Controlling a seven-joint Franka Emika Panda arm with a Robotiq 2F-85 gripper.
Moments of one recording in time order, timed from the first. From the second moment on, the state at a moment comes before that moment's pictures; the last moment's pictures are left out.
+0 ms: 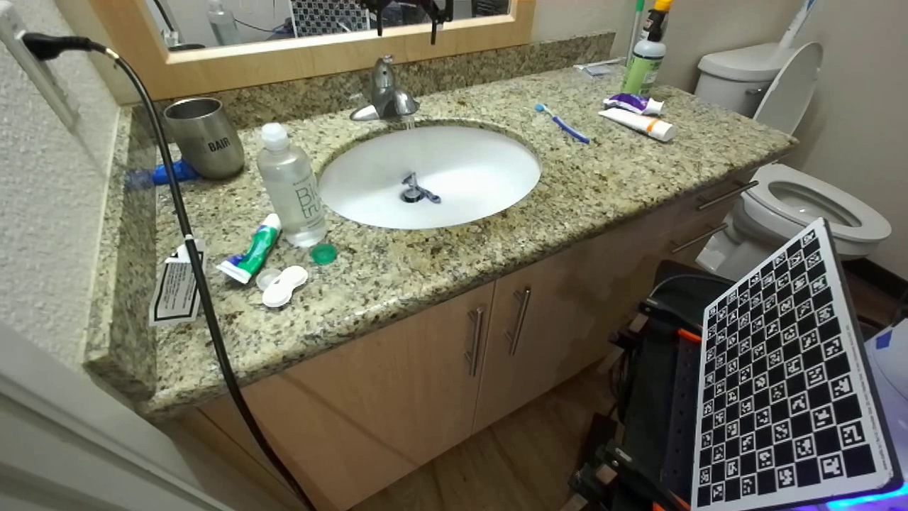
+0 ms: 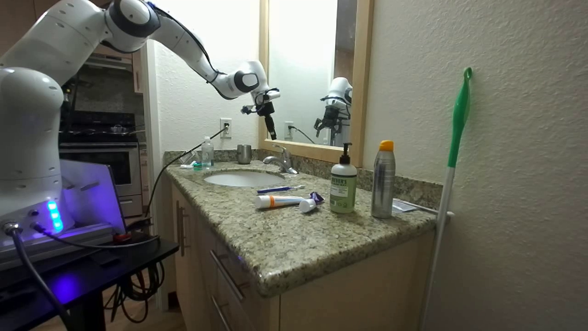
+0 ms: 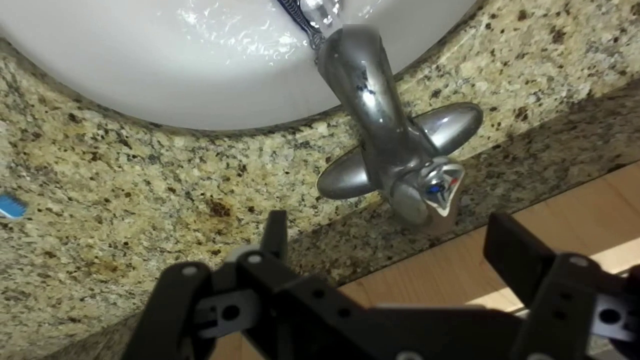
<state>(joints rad) -0.12 0.56 -0.28 -1.51 0.01 2.38 0.71</state>
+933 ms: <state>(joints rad) -0.12 0.72 -0.33 -1.38 -0.07 2.16 0.83</state>
